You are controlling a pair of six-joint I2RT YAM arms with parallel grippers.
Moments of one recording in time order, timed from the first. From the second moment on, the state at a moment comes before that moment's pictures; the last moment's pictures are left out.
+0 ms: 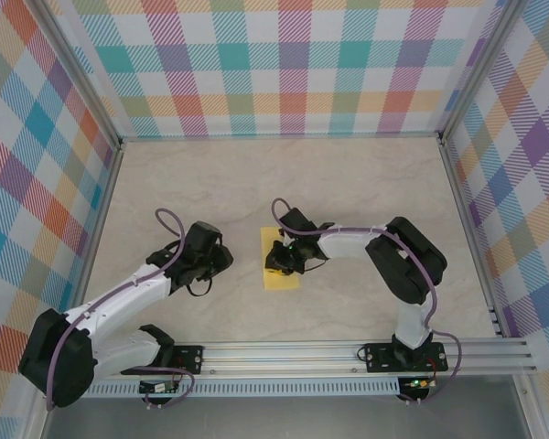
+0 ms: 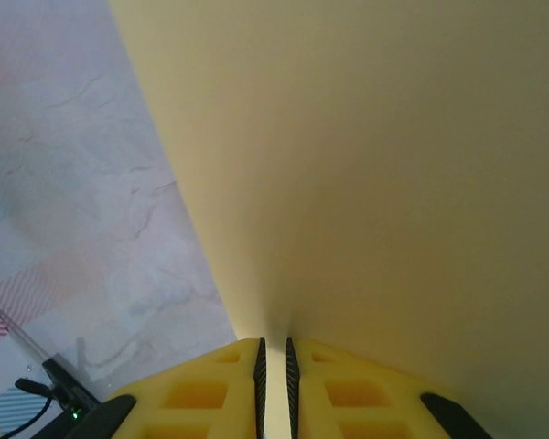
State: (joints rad) left arm -0.55 1.11 0.63 -0.48 -0.04 -1.02; right arm 0.78 1.88 1.02 -0.21 -0.45 1.02
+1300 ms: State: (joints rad) left arm -0.55 1.74 0.97 -0.29 0.30 -0.91; right arm 0.70 1.60 0.77 -0.20 -0.32 1.07
